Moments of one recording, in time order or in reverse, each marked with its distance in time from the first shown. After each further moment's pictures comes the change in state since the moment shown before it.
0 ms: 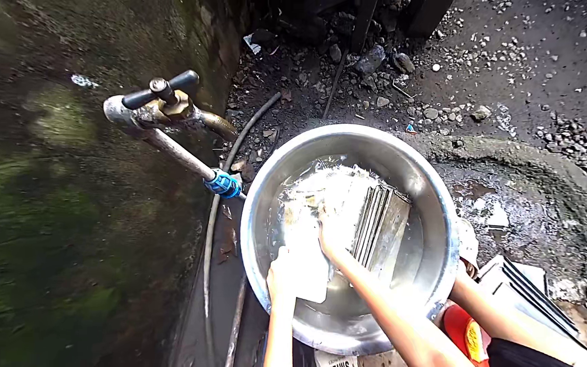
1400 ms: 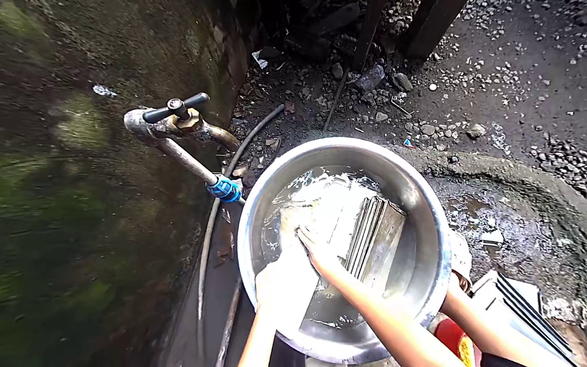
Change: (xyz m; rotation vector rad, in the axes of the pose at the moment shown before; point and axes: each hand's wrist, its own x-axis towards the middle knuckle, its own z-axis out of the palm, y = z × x) left_hand -0.007 -0.001 -0.014 0.269 -0.070 0.152; right_hand -0.023 0.019 0.002 -0.073 -0.197 -0.405
